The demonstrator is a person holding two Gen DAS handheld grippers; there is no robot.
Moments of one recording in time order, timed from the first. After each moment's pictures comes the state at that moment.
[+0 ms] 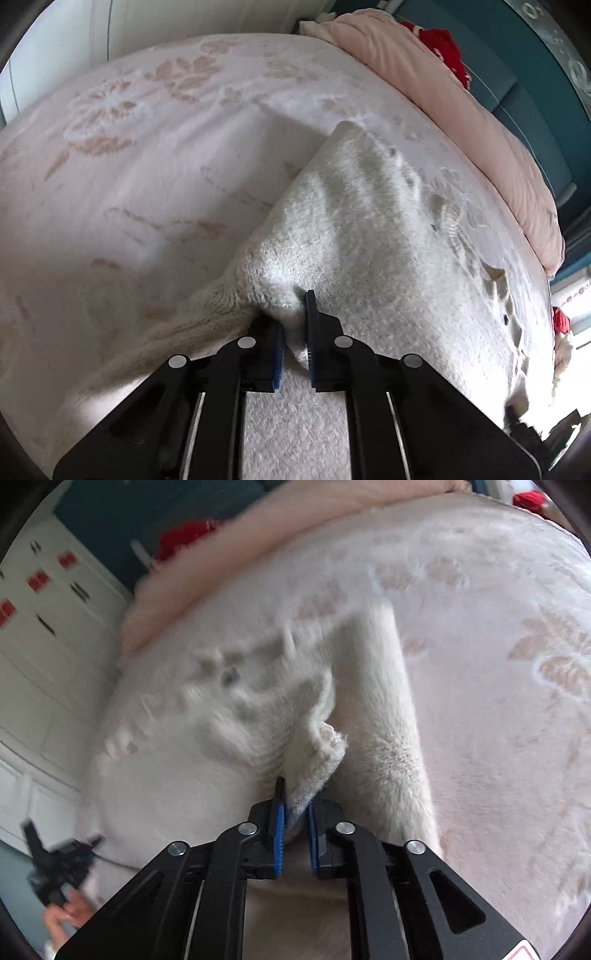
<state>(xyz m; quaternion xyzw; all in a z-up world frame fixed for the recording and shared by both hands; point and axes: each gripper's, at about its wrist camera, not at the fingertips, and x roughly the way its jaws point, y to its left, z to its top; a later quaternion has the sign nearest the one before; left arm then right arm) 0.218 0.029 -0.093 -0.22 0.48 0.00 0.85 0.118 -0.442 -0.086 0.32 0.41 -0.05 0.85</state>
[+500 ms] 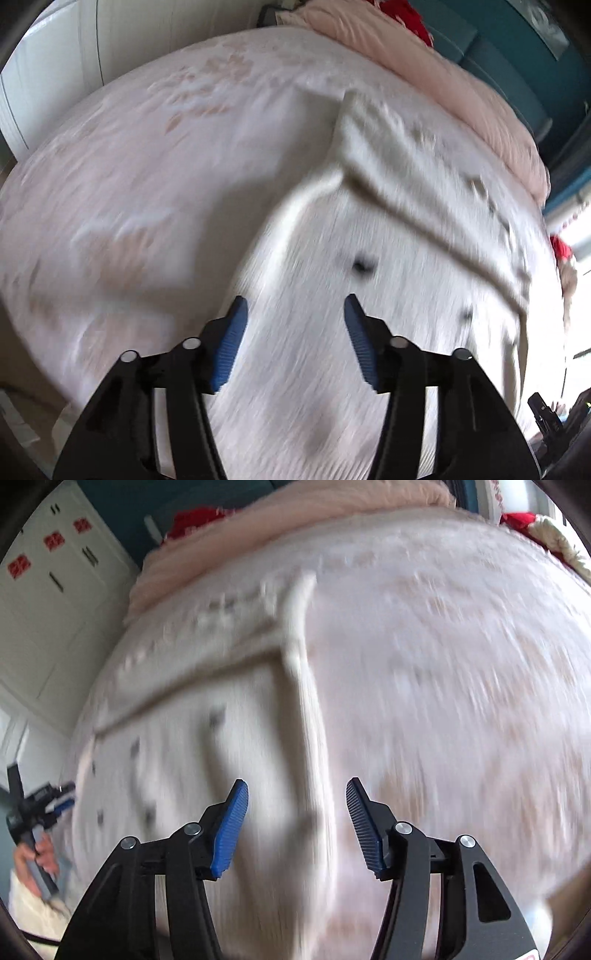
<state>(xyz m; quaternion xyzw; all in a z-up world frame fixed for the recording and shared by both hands) 0.071 0.095 -0.064 -0.13 0.53 -0.06 0.84 -0.099 -0.409 -0.062 0.24 0.47 -0.06 0.84</state>
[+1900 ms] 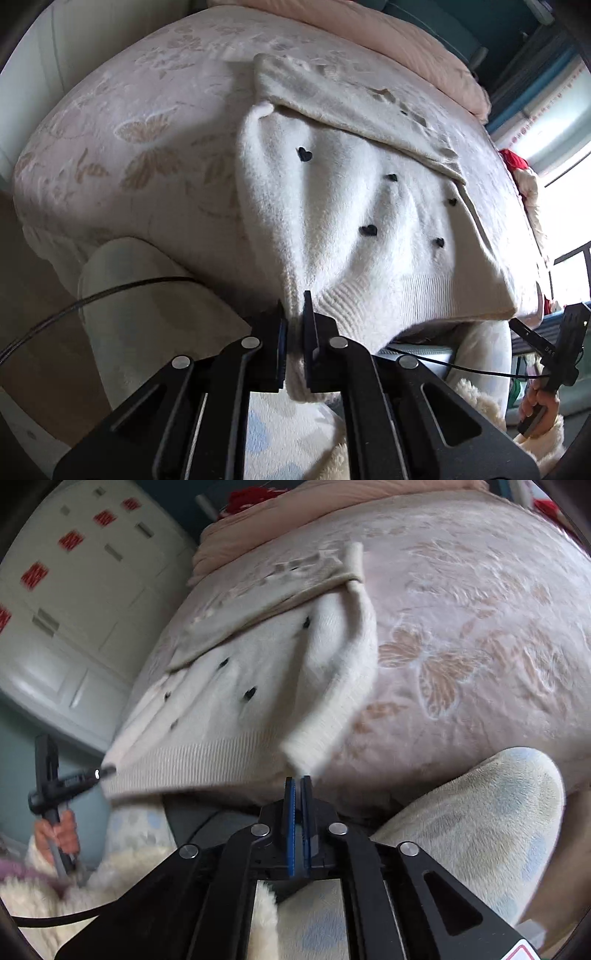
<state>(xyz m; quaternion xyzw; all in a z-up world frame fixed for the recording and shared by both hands) -0.095 0.099 -0.018 -0.09 0.57 -0.17 0.80 -0.246 -0.367 -0.024 0.28 0.48 0.05 0.83</state>
